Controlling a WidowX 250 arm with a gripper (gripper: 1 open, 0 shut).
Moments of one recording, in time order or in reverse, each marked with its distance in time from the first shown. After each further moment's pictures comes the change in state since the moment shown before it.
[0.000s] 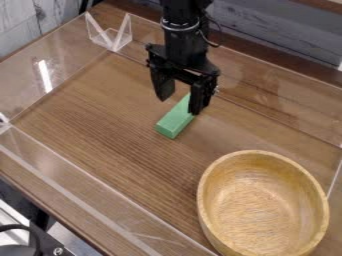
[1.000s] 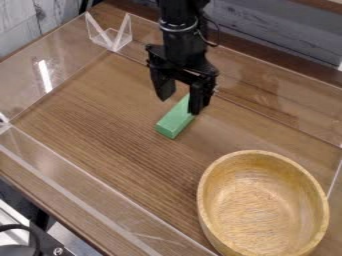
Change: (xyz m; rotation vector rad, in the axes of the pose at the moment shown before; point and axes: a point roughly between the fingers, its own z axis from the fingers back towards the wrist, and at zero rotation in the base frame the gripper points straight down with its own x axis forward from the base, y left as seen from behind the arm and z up) arm 0.000 0.001 0.000 -0.012 -0.022 -0.020
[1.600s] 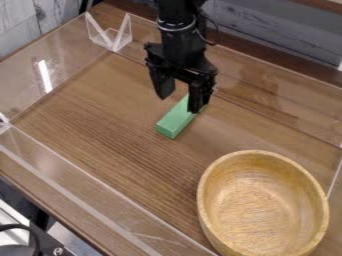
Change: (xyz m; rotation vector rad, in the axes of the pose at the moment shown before) arm 0.001 0.001 0.003 0.008 -0.033 0.000
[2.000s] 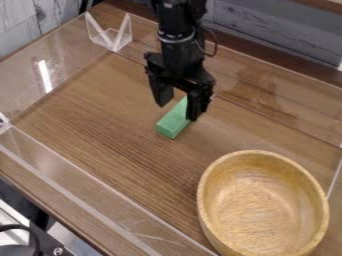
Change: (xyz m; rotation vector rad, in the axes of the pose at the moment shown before) arm -0.002 0.002 -0.016 0.009 0.018 0.003
